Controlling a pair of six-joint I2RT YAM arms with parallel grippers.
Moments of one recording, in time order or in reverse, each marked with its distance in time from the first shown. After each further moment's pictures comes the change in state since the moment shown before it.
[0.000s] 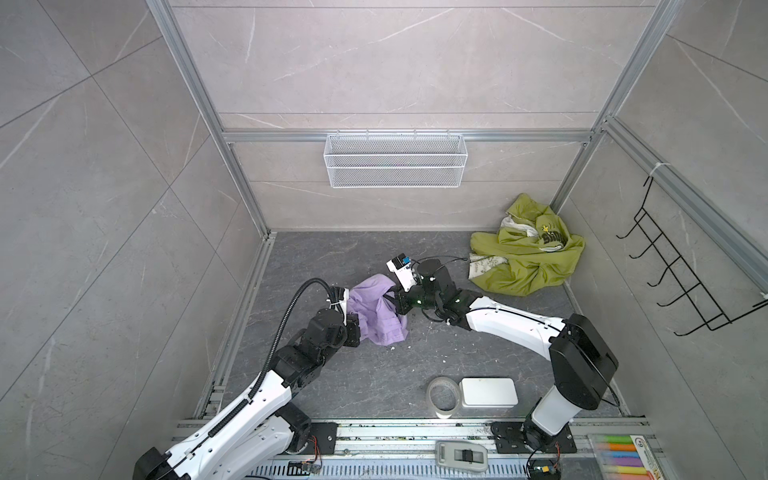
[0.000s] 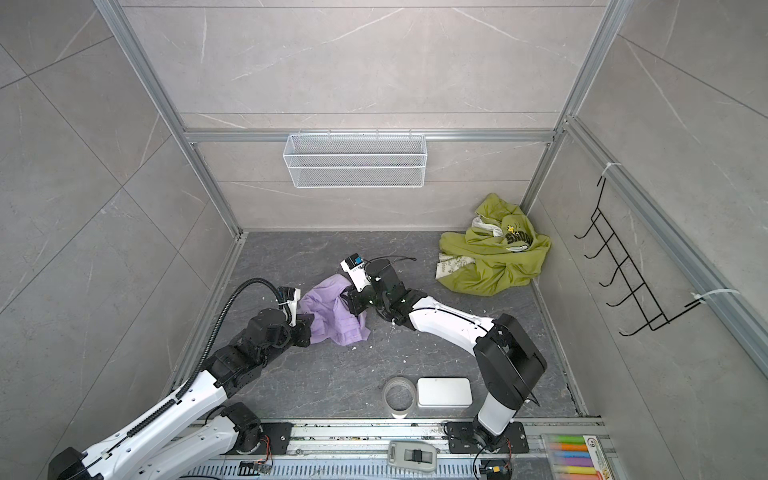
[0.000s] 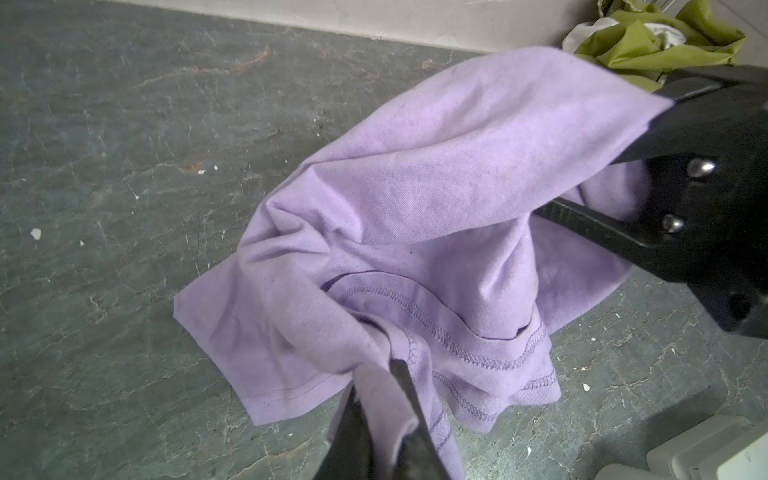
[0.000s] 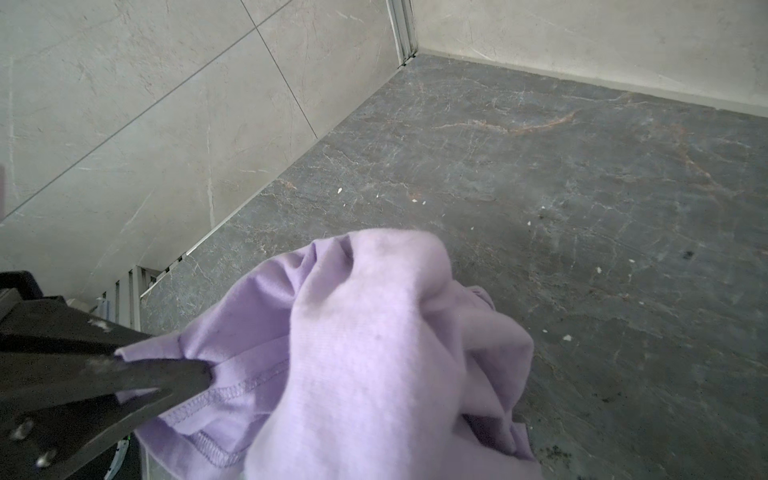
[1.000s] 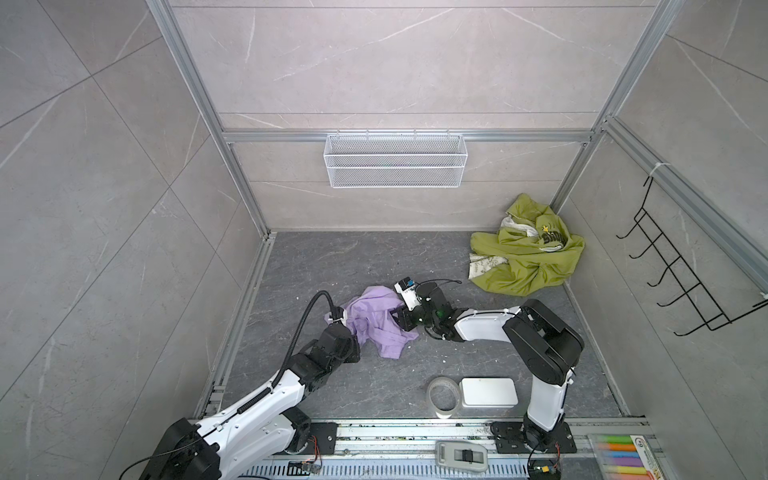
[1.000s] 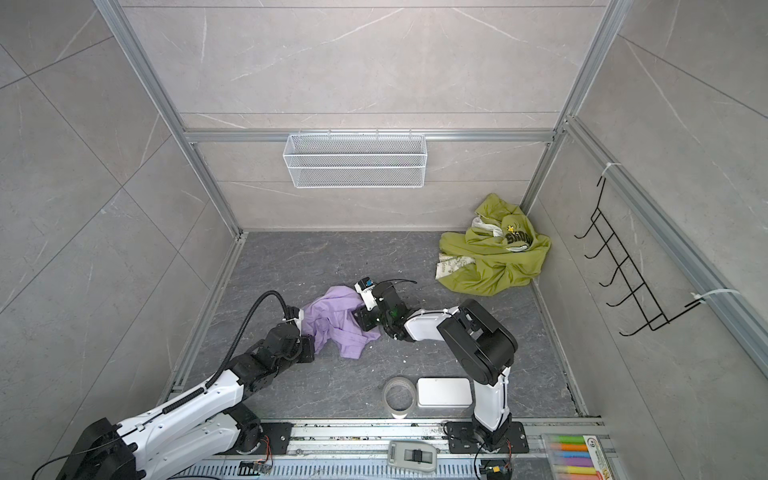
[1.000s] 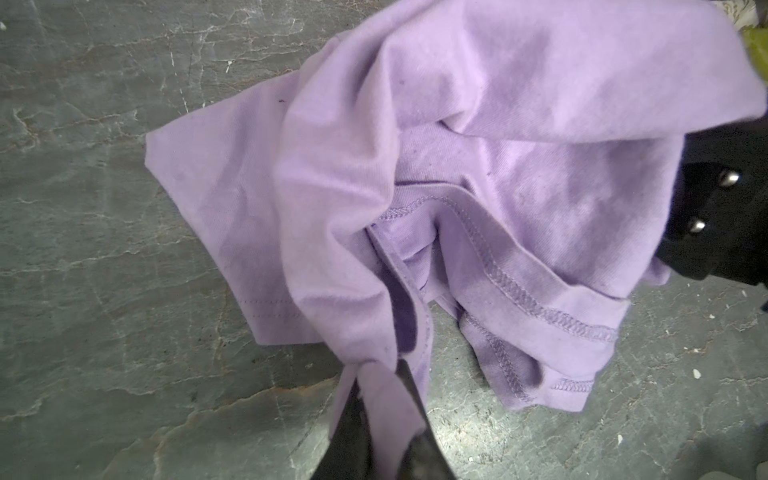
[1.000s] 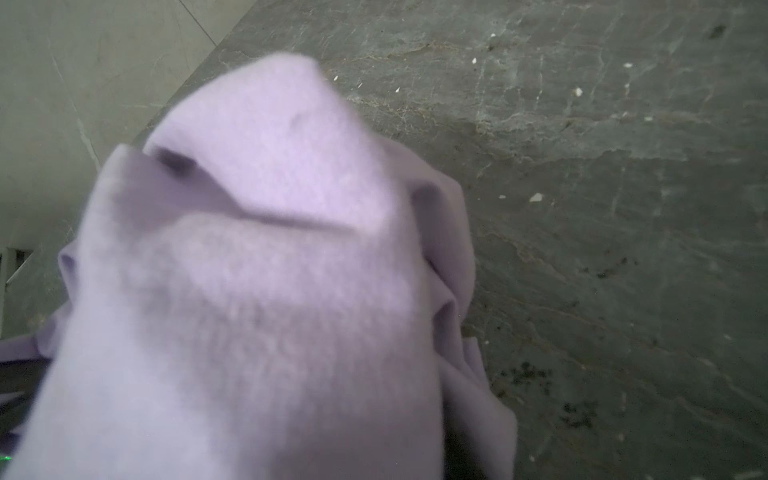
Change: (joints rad) left arm 0.005 0.090 -0.196 0.091 -0.004 -0.140; right arm -0.043 0.205 -0.202 0.269 0.050 0.052
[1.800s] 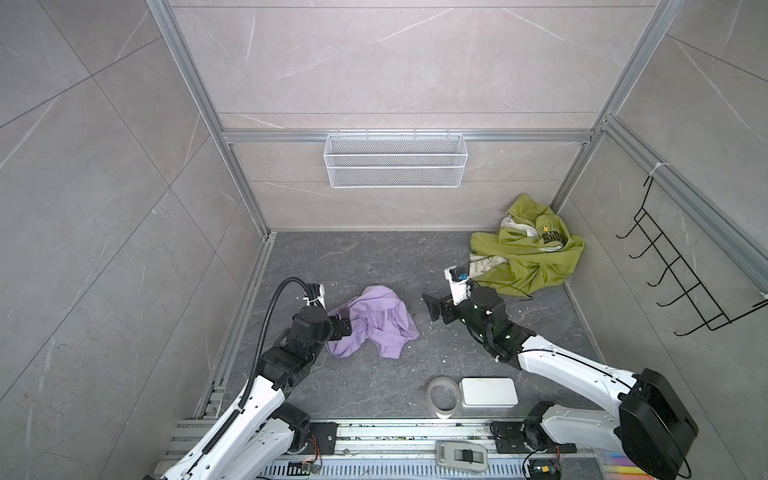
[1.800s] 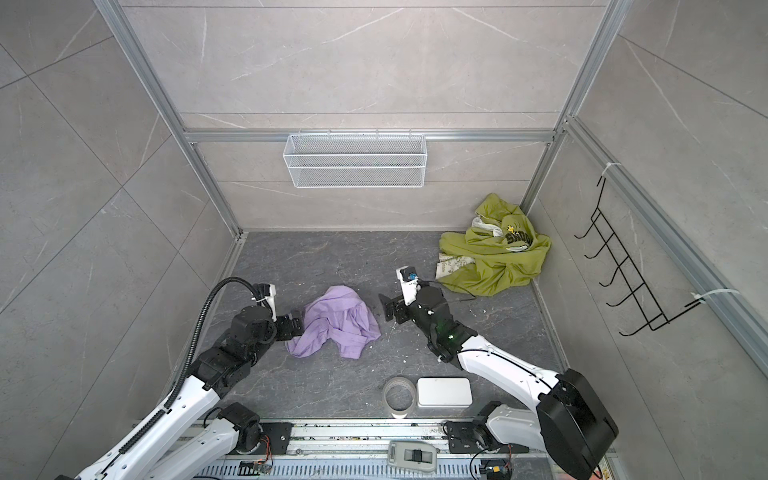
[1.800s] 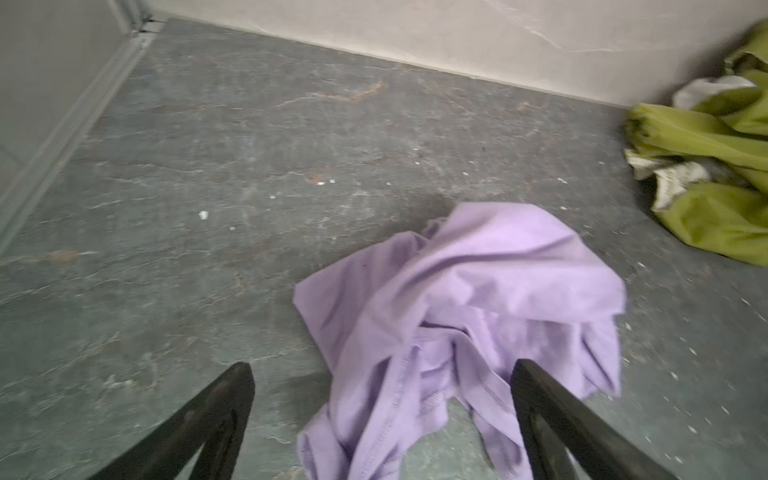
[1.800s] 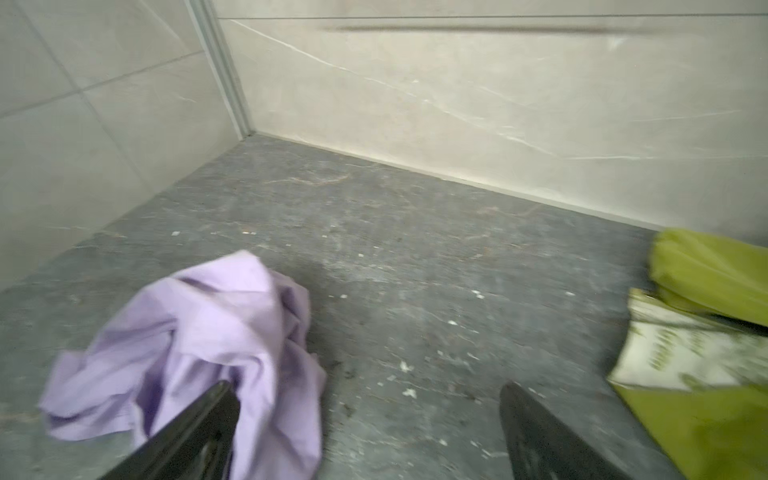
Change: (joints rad) left arm 0.210 -0.145 0.227 -0.189 -0.124 0.173; right arm -0.079 -0.700 -0.346 -0.053 0.409 -0.217
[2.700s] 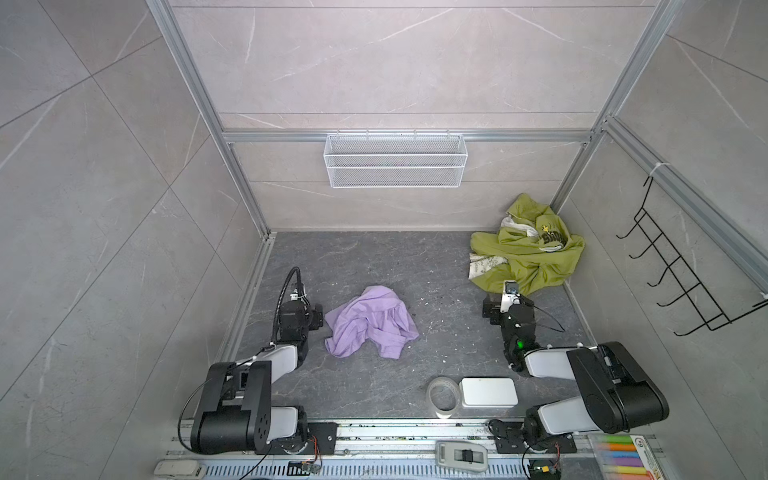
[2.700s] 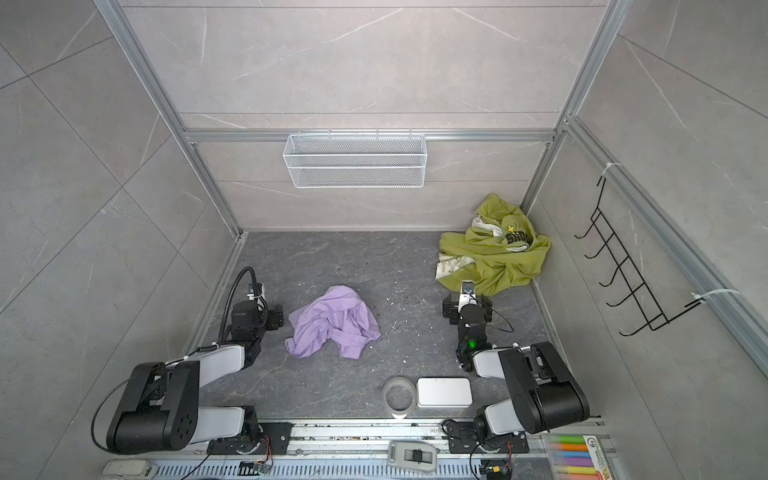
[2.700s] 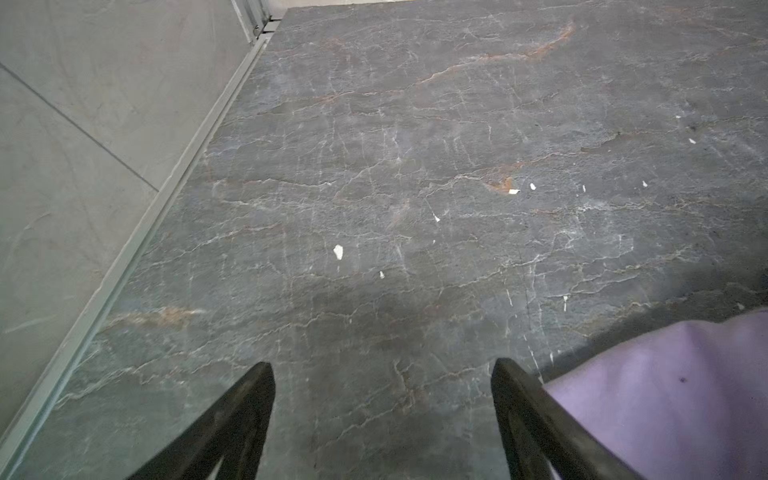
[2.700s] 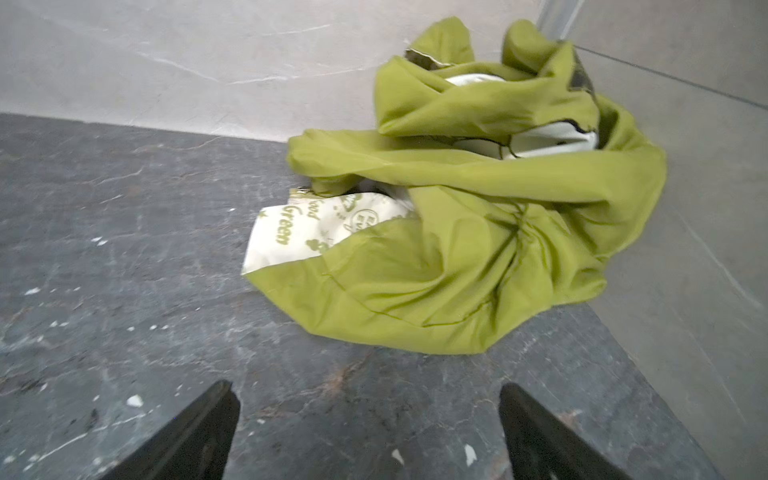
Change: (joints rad) left arm 0.419 0.623 -0.230 0.905 0.156 0.418; right arm -0.479 0.280 -0.323 0.641 0.183 -0.107
